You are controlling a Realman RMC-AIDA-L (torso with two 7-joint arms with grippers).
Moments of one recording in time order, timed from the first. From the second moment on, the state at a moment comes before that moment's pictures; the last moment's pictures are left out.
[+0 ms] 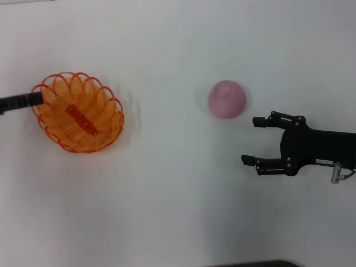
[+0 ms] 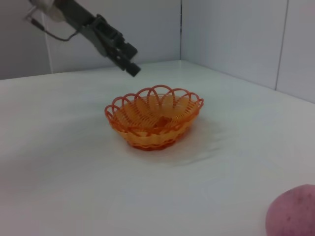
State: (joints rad) left arm -0.43 -2.06 0.47 0.92 2.27 1.59 -2.08; right arm 0.32 2.09 -0.67 -0.53 -2.03 -1.50 0.87
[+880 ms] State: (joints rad) left arm -0.77 -2.02 0.75 0.91 2.71 1.43 -2.11; right arm 0.33 2.09 -0.67 -0.53 -2.03 -1.51 0.87
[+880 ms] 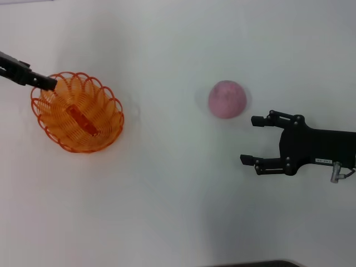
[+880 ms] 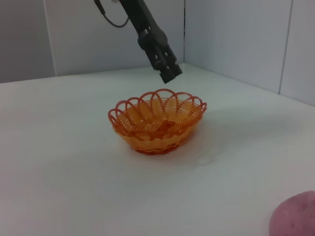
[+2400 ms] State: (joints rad) left arm -0.91 -2.03 0.97 0.70 2.86 1.23 -2.15; right arm 0.35 2.09 -0.67 -0.53 -2.03 -1.51 0.87
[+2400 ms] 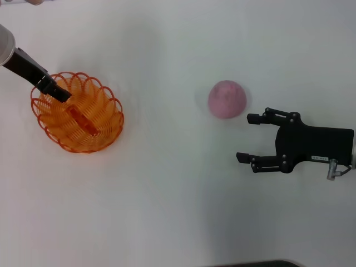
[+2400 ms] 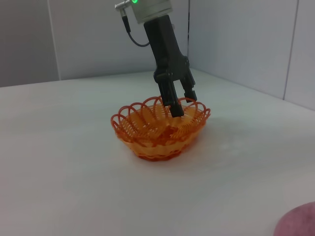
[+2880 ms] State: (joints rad) left arm -0.91 -2.03 1.00 0.70 2.86 1.23 -2.18; right arm 0.35 2.09 -0.67 -0.54 -2.03 -1.51 0.88
